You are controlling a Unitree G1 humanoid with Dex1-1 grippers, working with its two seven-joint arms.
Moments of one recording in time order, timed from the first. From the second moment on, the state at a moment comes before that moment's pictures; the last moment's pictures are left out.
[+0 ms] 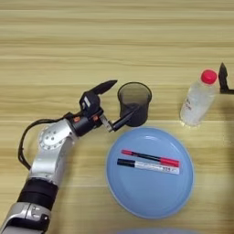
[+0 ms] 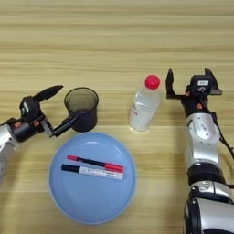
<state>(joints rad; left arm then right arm) -0.21 0.21 -0.09 0.33 -0.28 -0.34 -0.90 -0.44 -0.30 -0.25 0.72 0.14 -0.51 0.17</state>
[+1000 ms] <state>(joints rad) -0.14 0.28 -0.08 0.32 -0.22 -0.31 -0.85 -0.44 -0.30 -0.25 0.73 0.14 -0.51 0.17</state>
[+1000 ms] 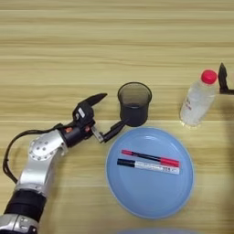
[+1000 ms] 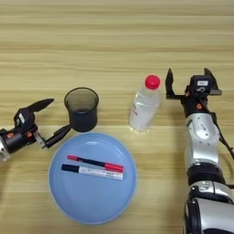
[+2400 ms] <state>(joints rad) -0.22 0.27 -0.10 0.43 -0.20 -0.25 -0.85 -0.44 -0.30 -0.25 0.73 0.14 -0.51 0.16</state>
